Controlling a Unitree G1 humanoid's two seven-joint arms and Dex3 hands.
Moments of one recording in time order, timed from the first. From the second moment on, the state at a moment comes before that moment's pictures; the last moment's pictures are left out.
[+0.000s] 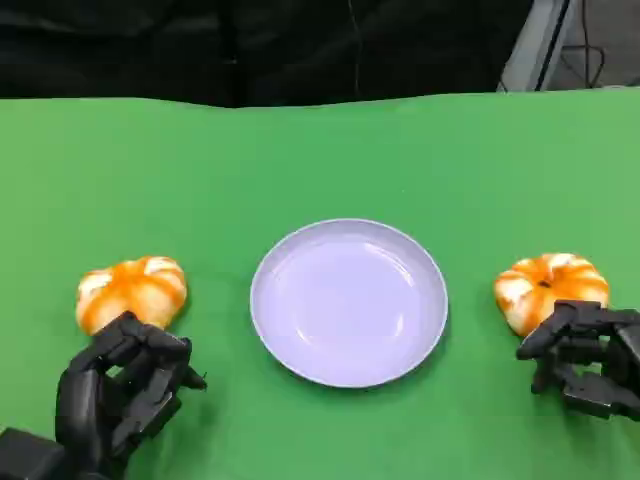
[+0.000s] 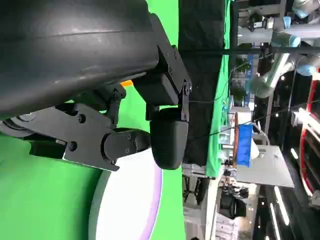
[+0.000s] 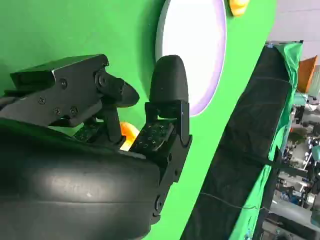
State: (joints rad) left arm -0.18 -0.08 0.27 0.92 -0.29 -0.85 -0.38; right arm -0.38 -0.18 -0.17 1.21 0.03 -0.95 0.49
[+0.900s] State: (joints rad) left arm -0.18 -0.04 0.24 0.92 -0.27 -0.91 -0.45; right arm -0.38 -0.18 -0.17 1.21 0.03 -0.95 0.50
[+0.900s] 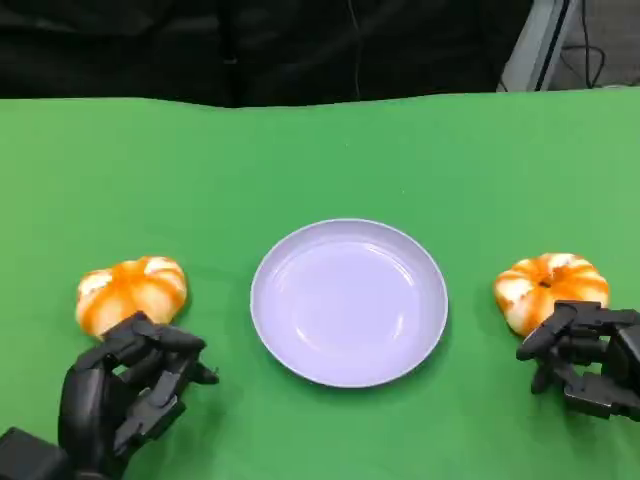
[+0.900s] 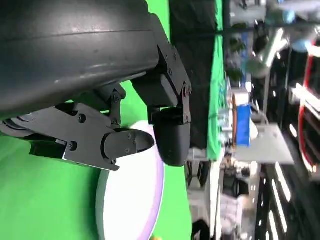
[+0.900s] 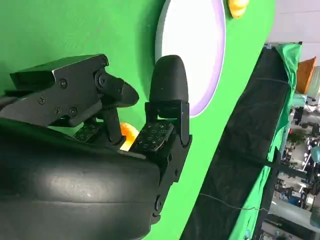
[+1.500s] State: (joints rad) left arm -0.18 -0.02 0.24 0.97 -0.28 -1.04 -0.49; right arm -0.38 -0.18 -0.17 1.21 0.04 -0.95 0.51
